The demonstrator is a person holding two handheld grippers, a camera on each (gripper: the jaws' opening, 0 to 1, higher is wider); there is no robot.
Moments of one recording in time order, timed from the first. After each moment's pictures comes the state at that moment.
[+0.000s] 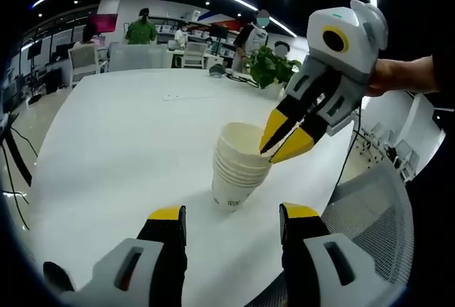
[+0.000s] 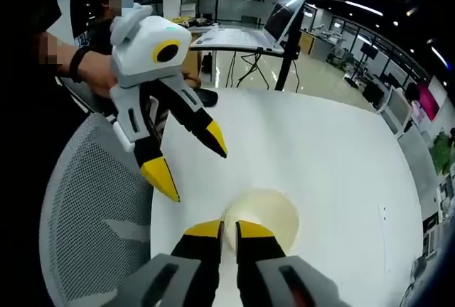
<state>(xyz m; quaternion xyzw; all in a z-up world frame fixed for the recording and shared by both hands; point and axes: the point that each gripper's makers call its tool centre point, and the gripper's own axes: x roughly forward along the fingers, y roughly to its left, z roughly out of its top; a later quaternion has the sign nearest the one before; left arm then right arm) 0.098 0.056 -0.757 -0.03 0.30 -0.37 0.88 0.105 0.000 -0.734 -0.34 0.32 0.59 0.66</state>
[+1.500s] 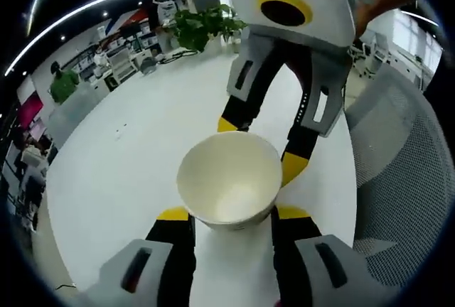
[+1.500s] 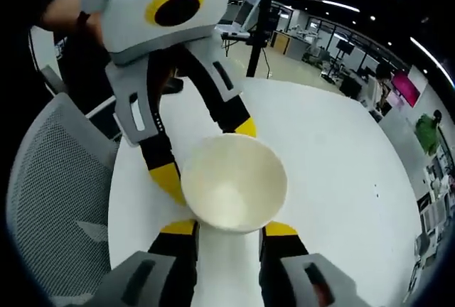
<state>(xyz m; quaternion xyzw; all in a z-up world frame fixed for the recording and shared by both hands) 0.166 -0.006 -0.773 0.26 0.28 -0.49 0.78 0.156 -0.024 -0.778 -0.33 0.31 0.54 0.71</state>
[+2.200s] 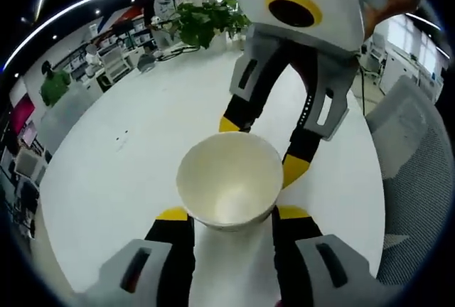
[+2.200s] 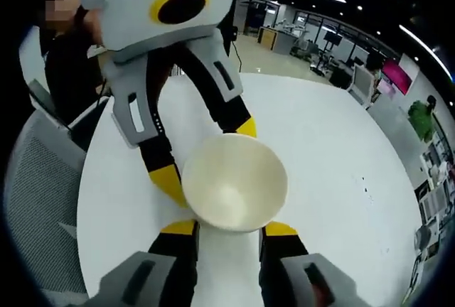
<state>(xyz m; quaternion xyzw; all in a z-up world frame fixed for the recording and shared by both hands) 0.245 -0.024 -0.778 0.27 0.30 -0.51 0.76 0.233 -0.043 -0.789 -0.31 0.33 0.52 0.73</state>
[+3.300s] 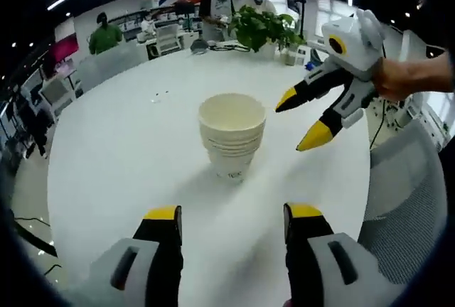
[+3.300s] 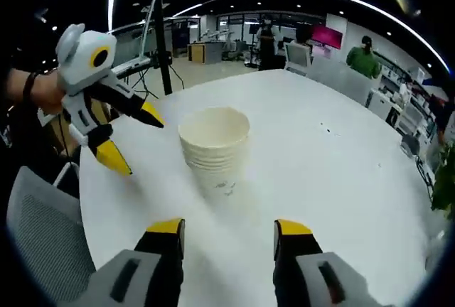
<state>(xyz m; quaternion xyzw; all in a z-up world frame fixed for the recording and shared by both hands) 0.177 0.046 -0.779 0.11 0.34 -0.38 0.85 0.184 -0.100 -0.785 -0.13 0.35 0.35 0.86</state>
